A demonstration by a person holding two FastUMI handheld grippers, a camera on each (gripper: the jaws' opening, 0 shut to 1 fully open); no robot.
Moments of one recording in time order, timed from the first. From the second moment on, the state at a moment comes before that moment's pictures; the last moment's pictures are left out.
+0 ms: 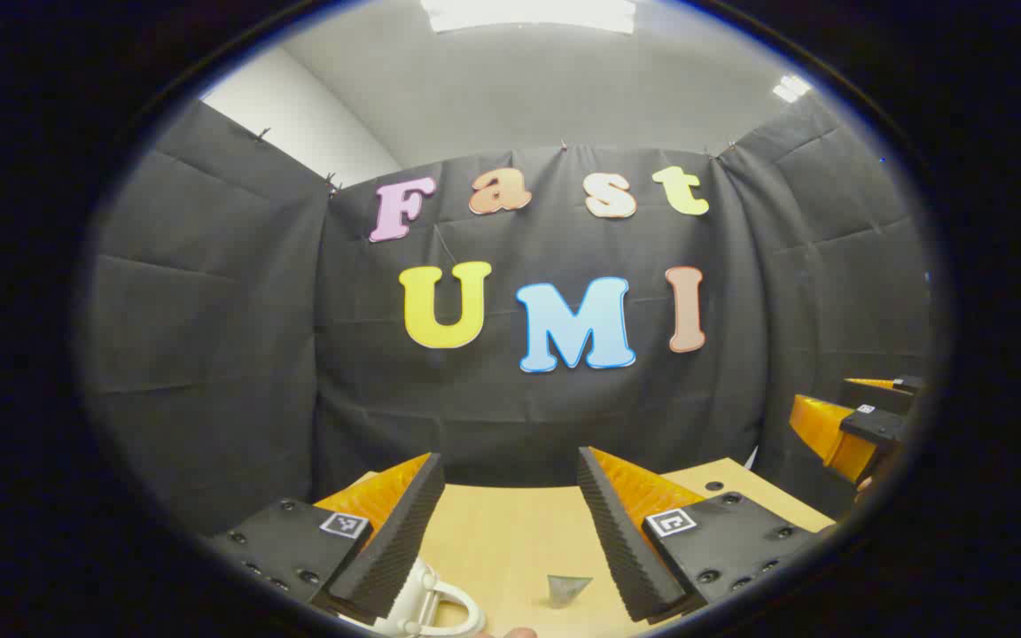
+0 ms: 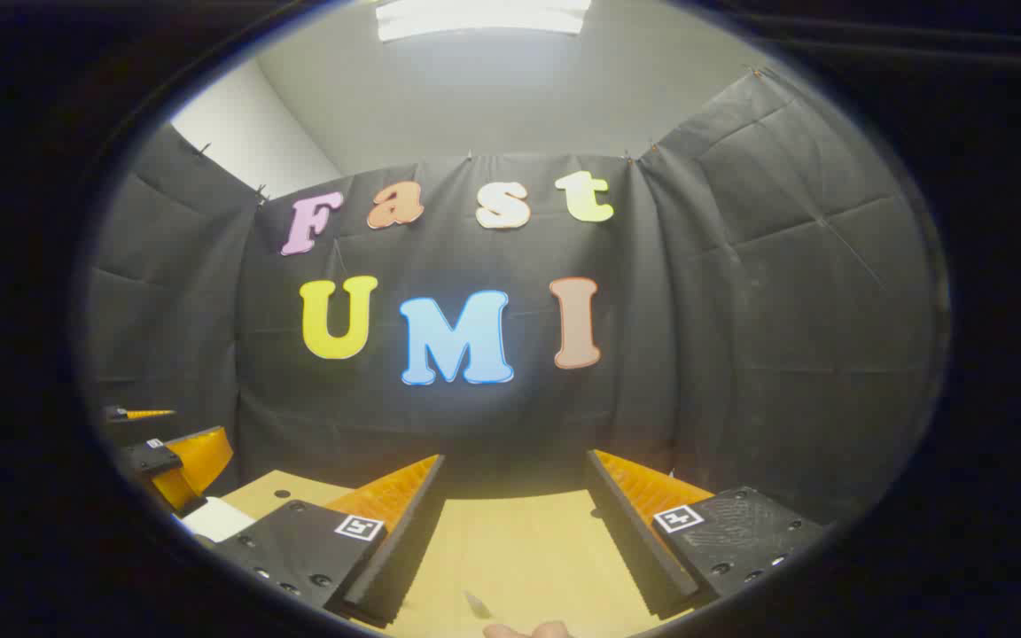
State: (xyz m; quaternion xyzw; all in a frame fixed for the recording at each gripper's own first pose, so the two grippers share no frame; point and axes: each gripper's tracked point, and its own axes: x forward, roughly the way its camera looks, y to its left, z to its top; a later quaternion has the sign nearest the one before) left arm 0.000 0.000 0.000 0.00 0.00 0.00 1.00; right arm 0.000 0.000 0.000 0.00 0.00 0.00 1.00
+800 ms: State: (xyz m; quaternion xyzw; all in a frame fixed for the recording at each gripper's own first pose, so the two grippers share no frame) left arm -0.002 -0.016 -0.019 0.03 0.01 -0.02 1.00; right arm -0.013 0.019 -0.003 -0.01 -0.01 0.02 1.00
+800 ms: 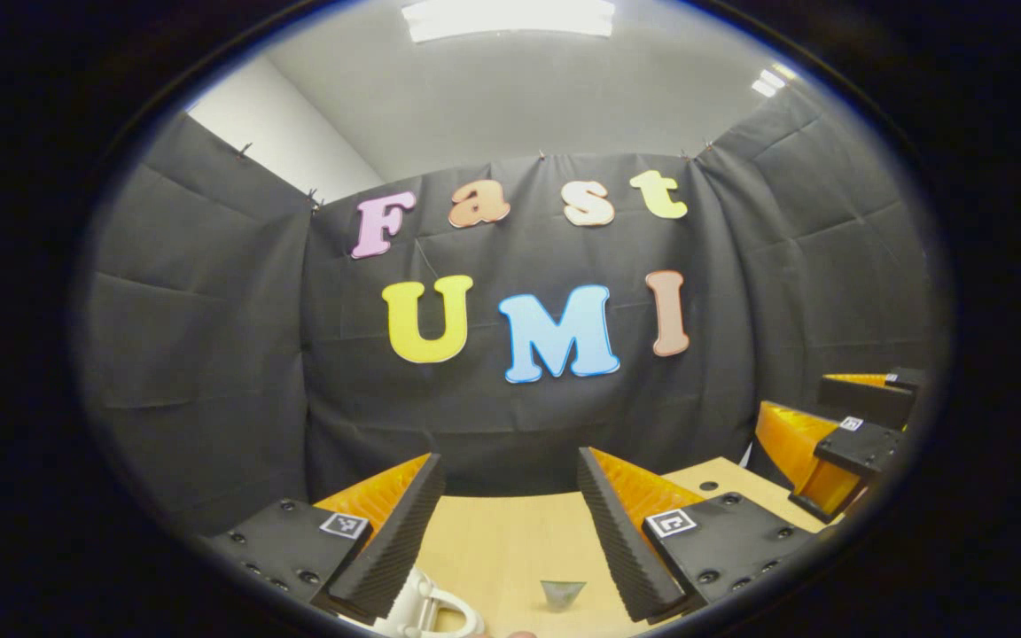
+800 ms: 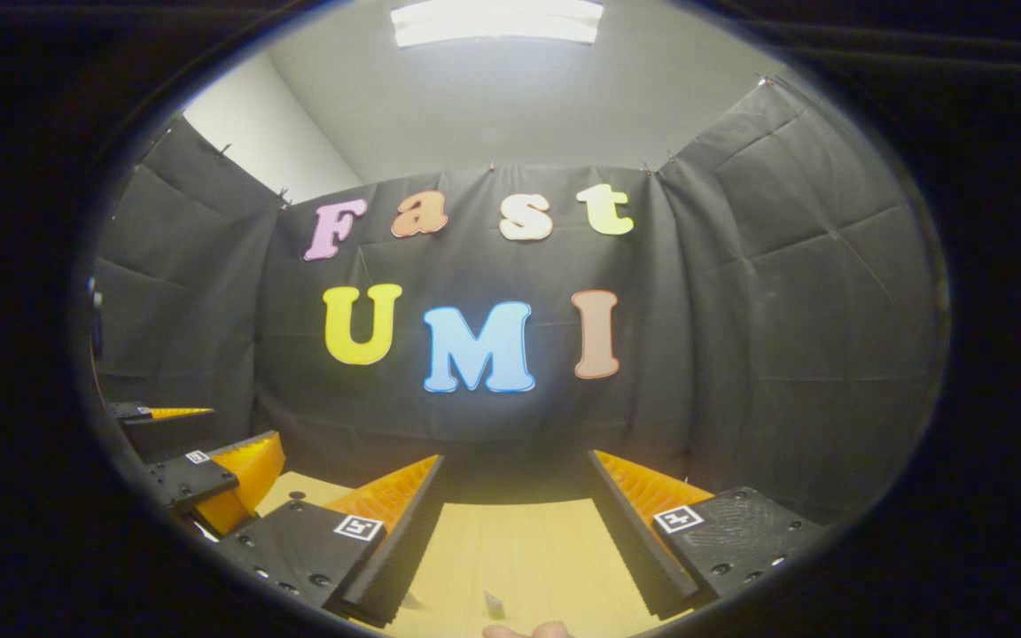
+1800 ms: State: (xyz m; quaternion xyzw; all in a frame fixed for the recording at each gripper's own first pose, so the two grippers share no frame) left arm -0.011 0.067 -0.383 0.05 0.37 0.06 0.92; right arm -0.041 -0.063 -0.042 -0.04 0.06 -0.06 1.00
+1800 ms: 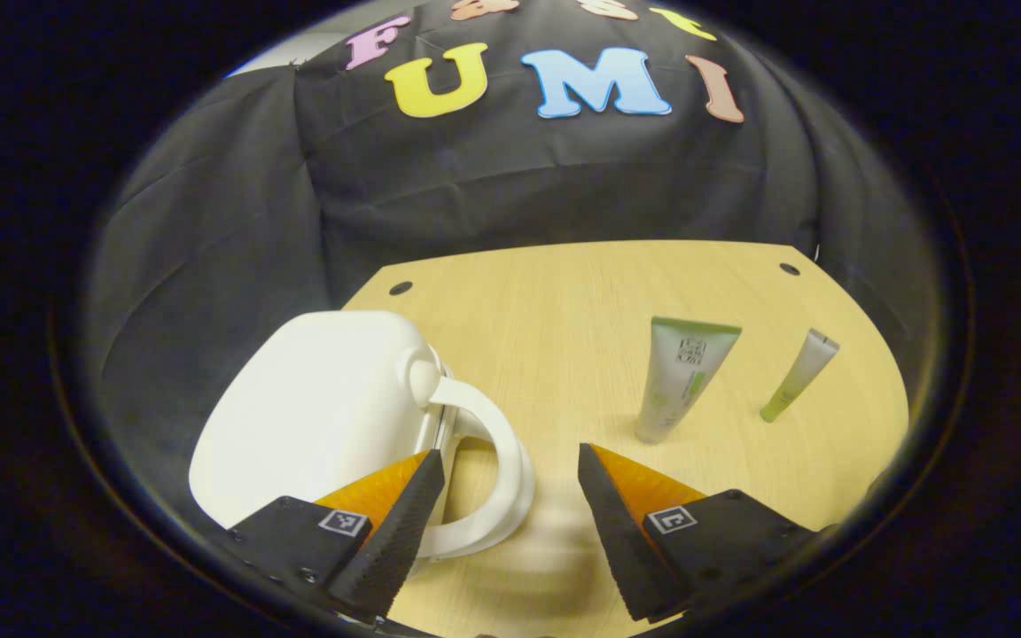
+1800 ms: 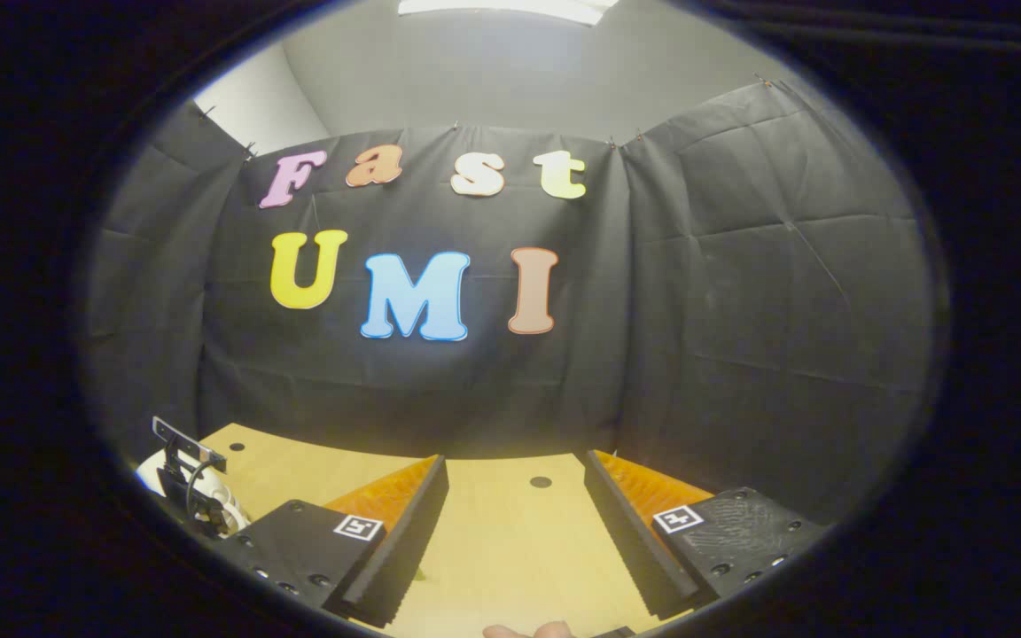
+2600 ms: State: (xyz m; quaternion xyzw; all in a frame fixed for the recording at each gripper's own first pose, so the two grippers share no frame) left arm -0.026 0.055 -0.381 0.09 0.45 -0.02 0.89; right arm -0.036 -0.043 -0.055 -0.02 0.08 -0.04 1.00
